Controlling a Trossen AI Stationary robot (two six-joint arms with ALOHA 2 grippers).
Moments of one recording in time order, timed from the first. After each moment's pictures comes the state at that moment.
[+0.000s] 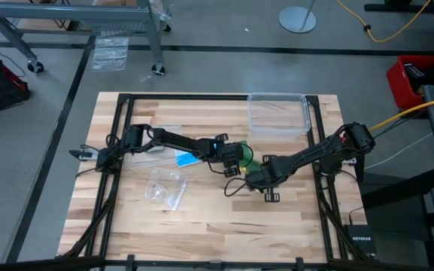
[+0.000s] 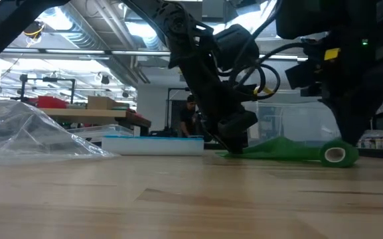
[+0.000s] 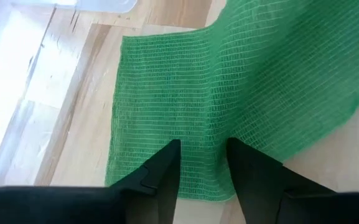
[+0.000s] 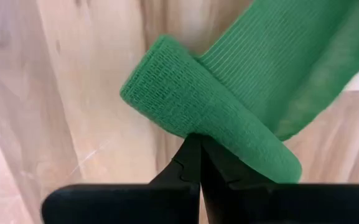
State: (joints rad) left arm 0.03 2.29 1.58 -0.39 -0.34 -0.10; right arm 0.28 1.67 0.99 -0.94 0.06 0.29
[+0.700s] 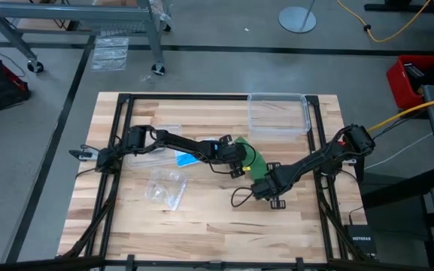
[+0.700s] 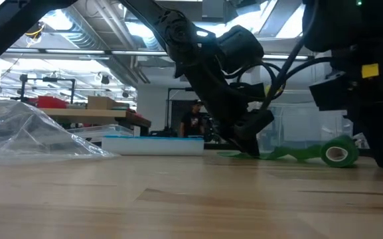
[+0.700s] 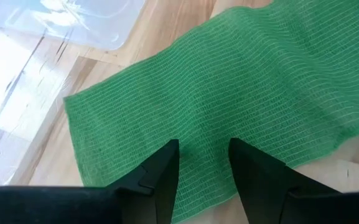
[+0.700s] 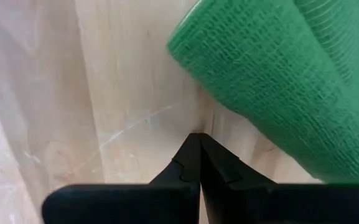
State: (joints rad) left arm 0.02 2.30 1.58 -0.22 -0.33 -0.15; right arm 0.38 1.68 0.89 -0.86 0.03 0.35
